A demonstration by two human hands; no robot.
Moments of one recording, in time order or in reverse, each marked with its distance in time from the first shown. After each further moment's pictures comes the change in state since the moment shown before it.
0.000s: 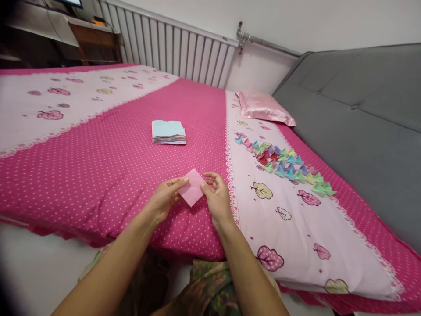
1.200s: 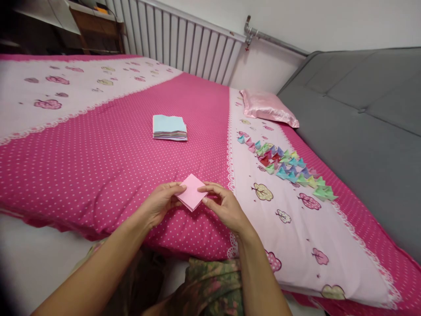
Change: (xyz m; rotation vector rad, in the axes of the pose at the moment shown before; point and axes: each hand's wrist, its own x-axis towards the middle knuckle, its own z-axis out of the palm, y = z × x) left_hand -0.009 -0.004 -0.001 -0.064 -0.012 -0.125; right_hand -0.004 -0.007 -0.045 -0.394 -0.440 -0.085
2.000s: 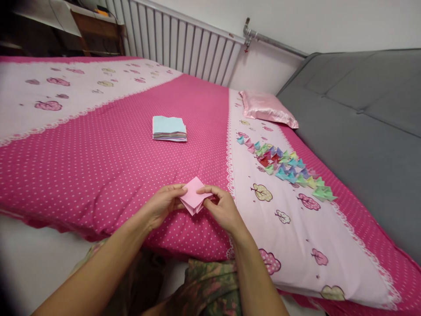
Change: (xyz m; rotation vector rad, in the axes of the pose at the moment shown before) left_hand 0.001 -0.004 -0.001 0.053 -0.123 -0.025; right_hand 0.002 0.002 0.010 0.024 0.106 0.031
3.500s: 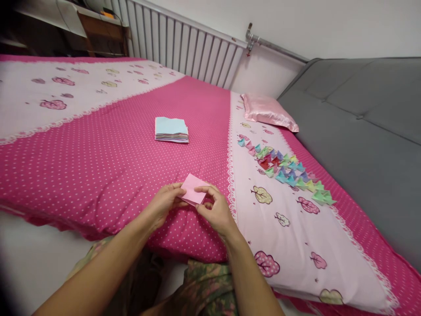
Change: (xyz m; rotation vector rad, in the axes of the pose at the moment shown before) left_hand -0.002 0.000 0.003 0.040 0.129 0.067; right_hand -0.001 -0.001 0.017 0.087 -0.005 0.024
